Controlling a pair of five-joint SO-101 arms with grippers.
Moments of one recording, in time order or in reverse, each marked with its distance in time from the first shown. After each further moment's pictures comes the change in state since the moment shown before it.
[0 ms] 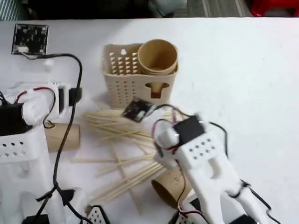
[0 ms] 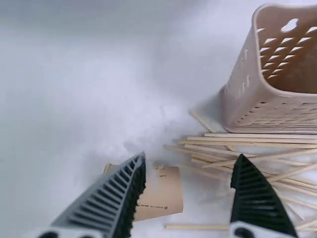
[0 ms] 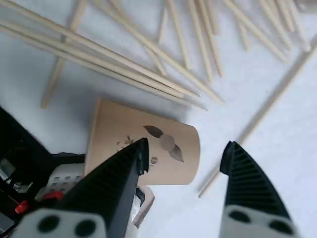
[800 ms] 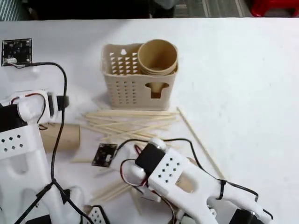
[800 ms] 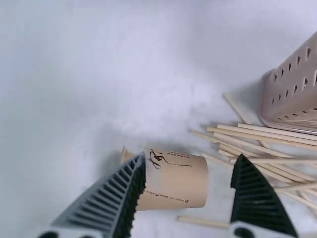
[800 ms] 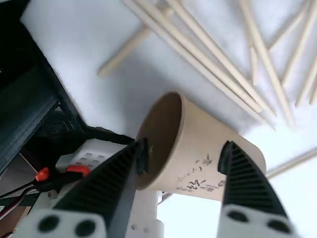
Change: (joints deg) left arm -9.0 -1.1 13.4 -6.9 0.0; right arm -22.6 1.5 8.7 0.0 -7.3
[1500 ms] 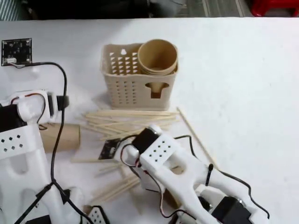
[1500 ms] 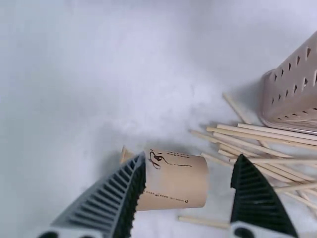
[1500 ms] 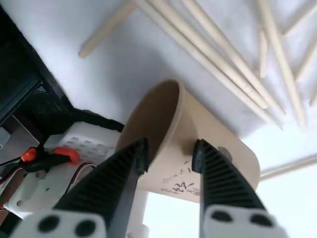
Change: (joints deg) left arm 0.0 0.0 0.0 0.0 0.0; right arm 7.2 11.9 -0.1 -1.4 9.1
